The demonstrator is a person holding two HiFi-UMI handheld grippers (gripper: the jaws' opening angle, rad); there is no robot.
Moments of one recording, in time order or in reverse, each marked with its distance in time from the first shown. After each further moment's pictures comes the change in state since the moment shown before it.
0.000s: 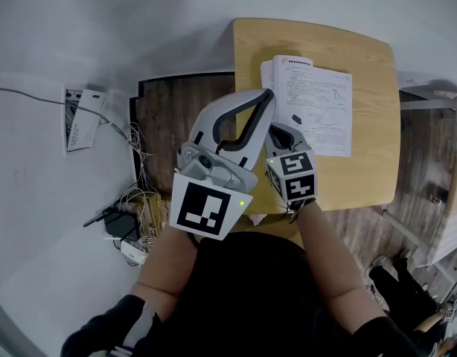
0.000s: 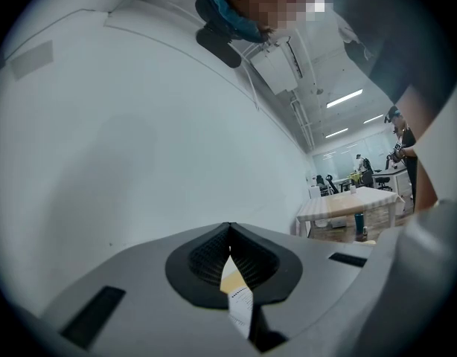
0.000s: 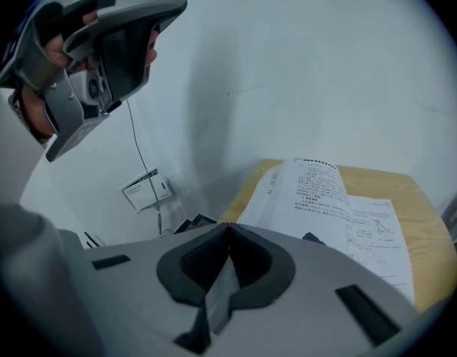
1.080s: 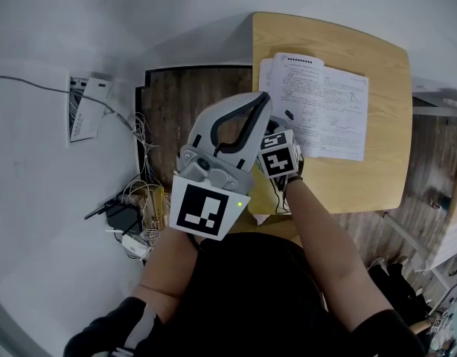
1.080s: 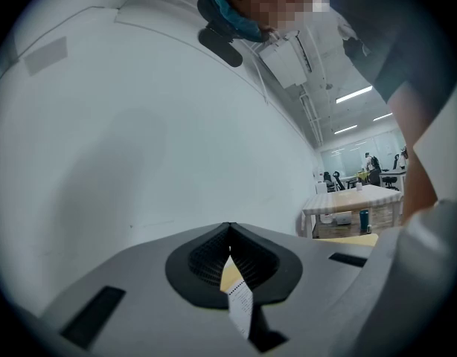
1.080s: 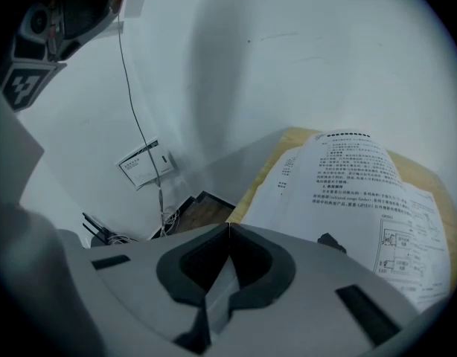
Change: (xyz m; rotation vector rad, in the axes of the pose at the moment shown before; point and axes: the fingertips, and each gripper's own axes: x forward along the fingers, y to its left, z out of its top) left arm -0.030 0.029 -0.032 -0.029 0.056 0.047; right arm 0.089 0.030 -0.037 -0.090 0.194 0.016
